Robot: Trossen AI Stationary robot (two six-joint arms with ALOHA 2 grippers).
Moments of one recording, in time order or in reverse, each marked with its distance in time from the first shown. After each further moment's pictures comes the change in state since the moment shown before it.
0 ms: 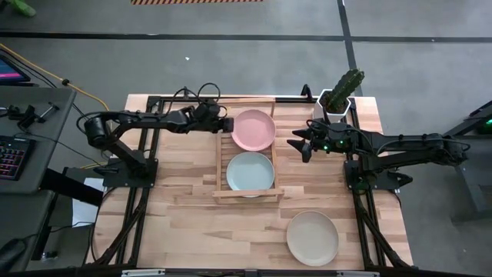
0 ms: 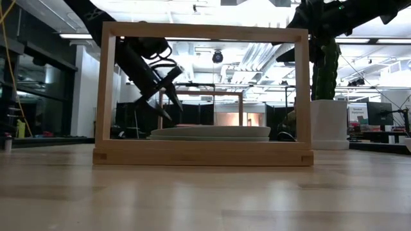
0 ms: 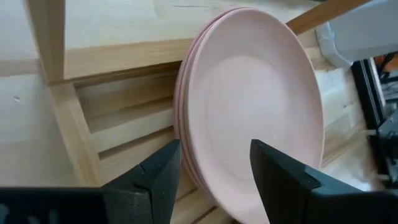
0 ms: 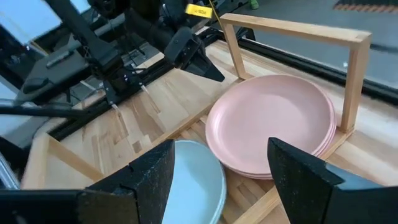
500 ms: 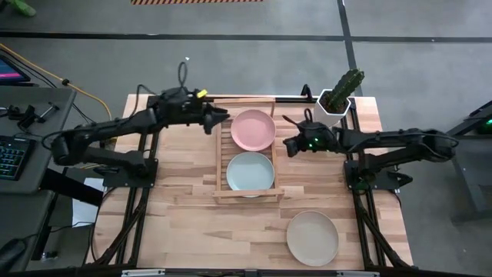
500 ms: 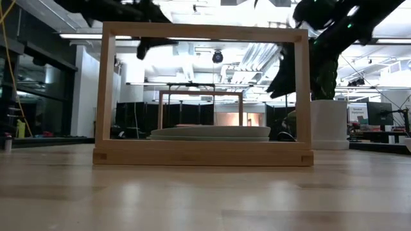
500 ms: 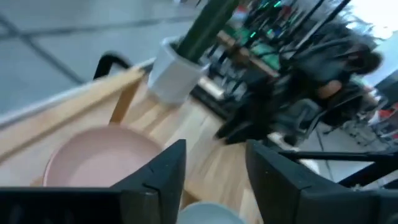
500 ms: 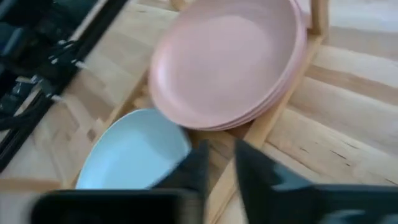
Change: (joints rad) left arm -0.011 -0.409 -0.004 0.111 0.235 0.423; right arm -0.099 0.267 -0.001 -0.006 -0.068 0.295
